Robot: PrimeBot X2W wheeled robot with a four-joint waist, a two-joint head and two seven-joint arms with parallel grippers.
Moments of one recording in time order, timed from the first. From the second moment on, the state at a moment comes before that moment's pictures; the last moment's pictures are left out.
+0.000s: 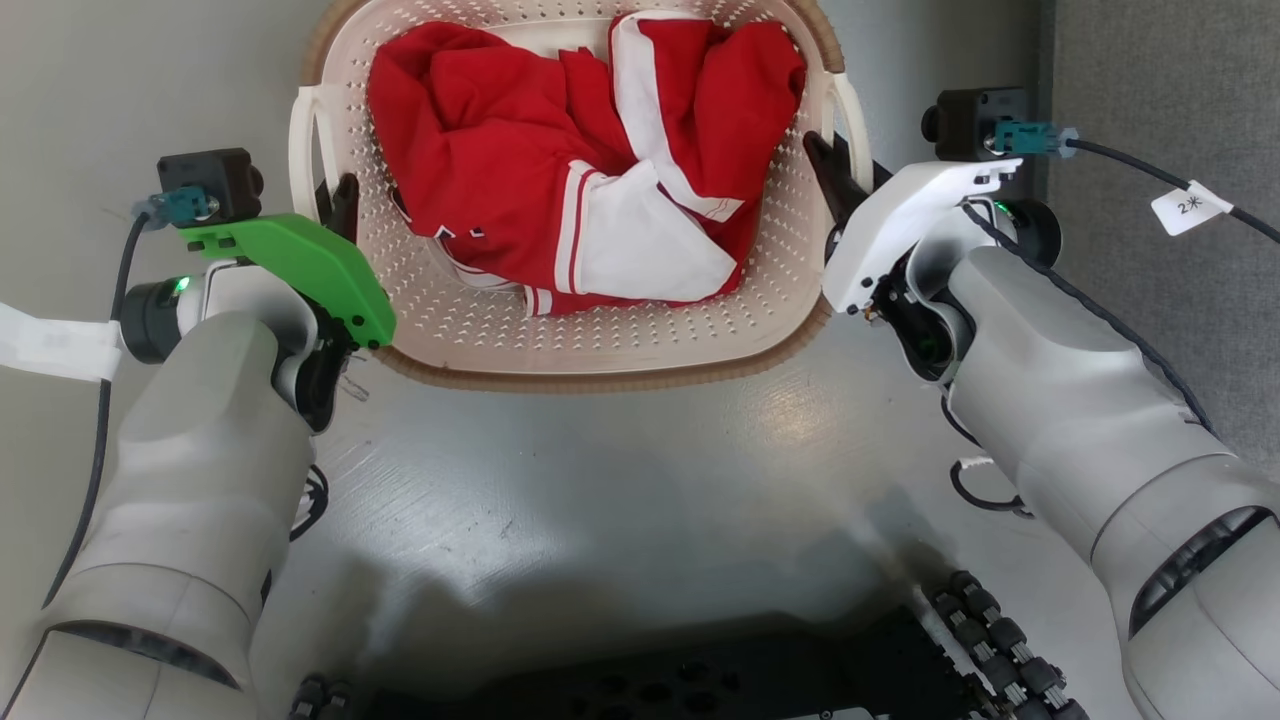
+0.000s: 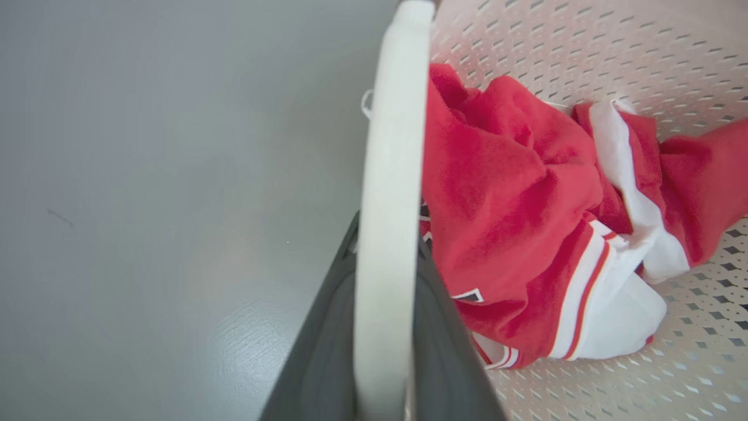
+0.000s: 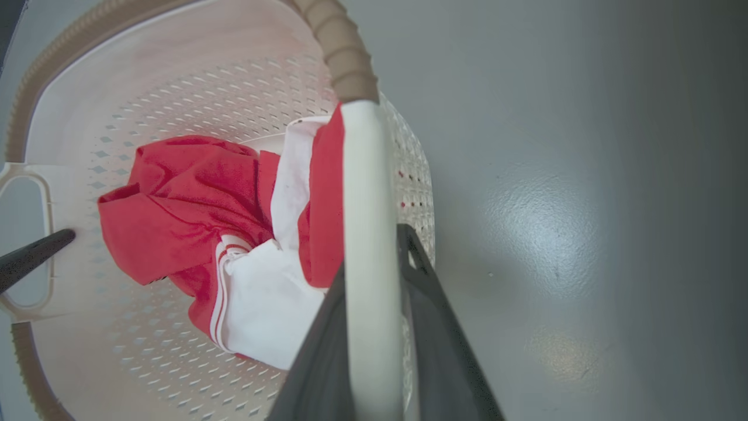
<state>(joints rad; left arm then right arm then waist) -0.99 0.06 -0.63 1.19 -0.84 -0.13 -0.19 -0.99 -0.07 0.95 1.08 1.02 0.10 -0.21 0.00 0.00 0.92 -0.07</state>
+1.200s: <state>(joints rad) -0.93 0.09 -0.68 1.25 -0.79 -0.13 -0.23 -0.94 -0.06 0.98 1.14 1.05 0.12 -0.24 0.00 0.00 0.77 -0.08</state>
